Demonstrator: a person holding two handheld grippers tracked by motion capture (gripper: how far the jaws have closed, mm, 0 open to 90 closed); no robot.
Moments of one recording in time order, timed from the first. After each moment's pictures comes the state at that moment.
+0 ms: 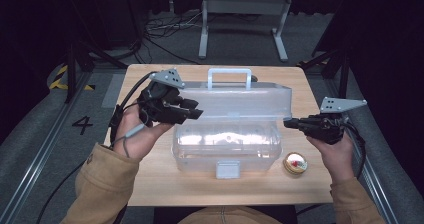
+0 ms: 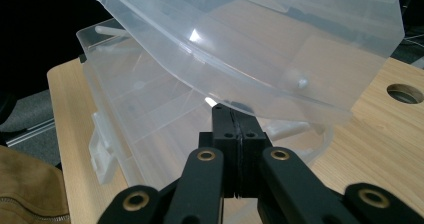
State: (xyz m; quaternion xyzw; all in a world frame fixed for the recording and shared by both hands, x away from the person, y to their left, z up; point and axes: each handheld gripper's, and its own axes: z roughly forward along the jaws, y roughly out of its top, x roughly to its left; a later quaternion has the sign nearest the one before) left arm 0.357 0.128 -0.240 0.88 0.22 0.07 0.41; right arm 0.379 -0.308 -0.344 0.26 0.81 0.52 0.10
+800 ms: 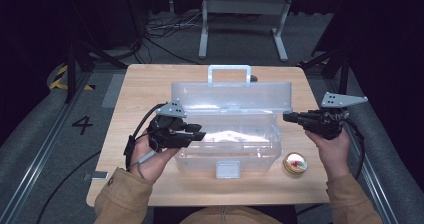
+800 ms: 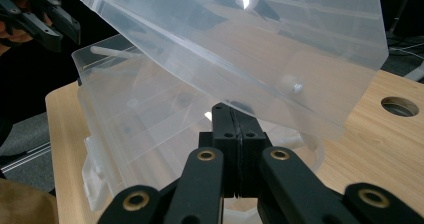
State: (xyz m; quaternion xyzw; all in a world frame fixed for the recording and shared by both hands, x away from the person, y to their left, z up) left arm 0.354 0.129 -0.322 0.86 0.26 0.04 0.43; right arm 0.389 -0.308 -0.344 0.28 0.79 0.54 0.11
